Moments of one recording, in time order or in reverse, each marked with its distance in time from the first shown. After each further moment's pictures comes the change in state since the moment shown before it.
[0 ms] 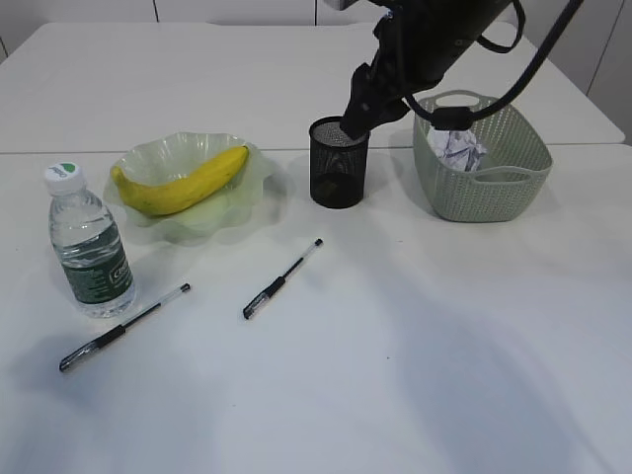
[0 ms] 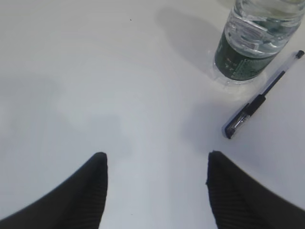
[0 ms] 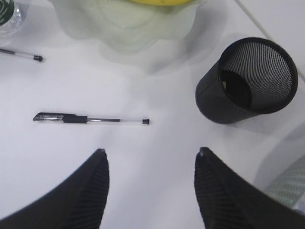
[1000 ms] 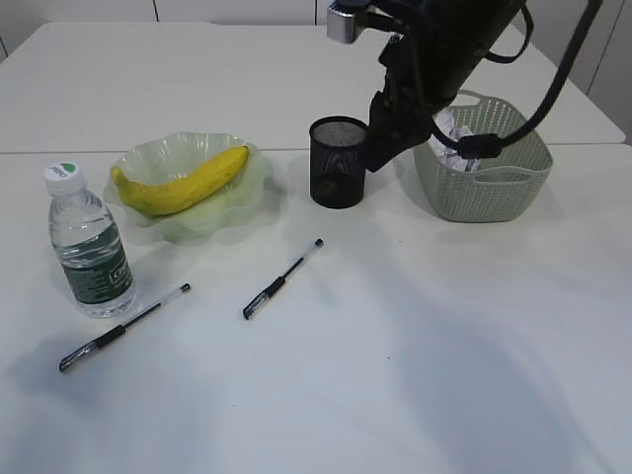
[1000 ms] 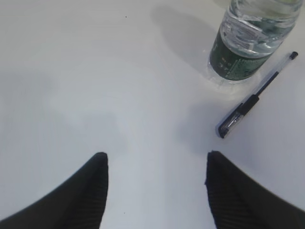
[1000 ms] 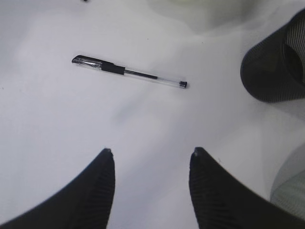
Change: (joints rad) left arm 0.000 0.000 0.000 -0.029 0.002 0.000; right arm 0.000 -0.005 0.000 0.007 0.183 -0.197
